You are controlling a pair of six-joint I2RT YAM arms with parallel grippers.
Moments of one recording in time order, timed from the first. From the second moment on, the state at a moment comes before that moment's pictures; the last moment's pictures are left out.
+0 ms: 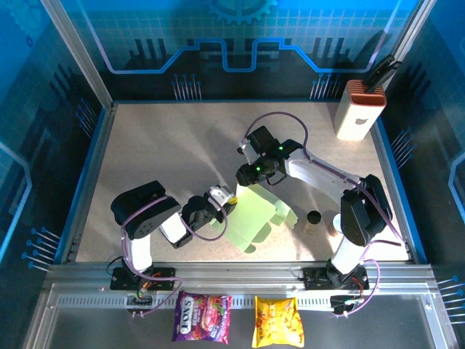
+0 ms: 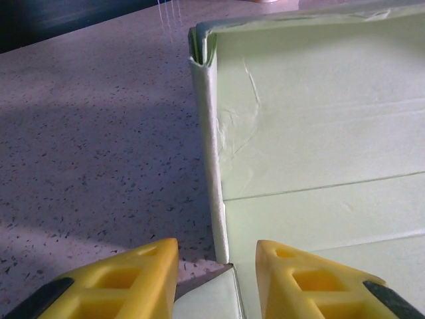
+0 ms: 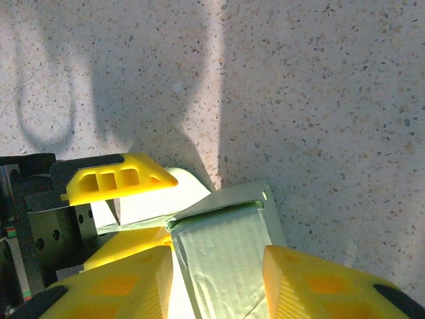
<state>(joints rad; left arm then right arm) -0.73 1.88 0.30 1.30 -0.02 0.06 0.63 1.71 1.36 -0.75 -0.23 0.18</state>
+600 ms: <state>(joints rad) -0.73 1.88 0.30 1.30 -0.02 0.07 0.63 1.82 1.50 -0.85 -0.18 0.10</state>
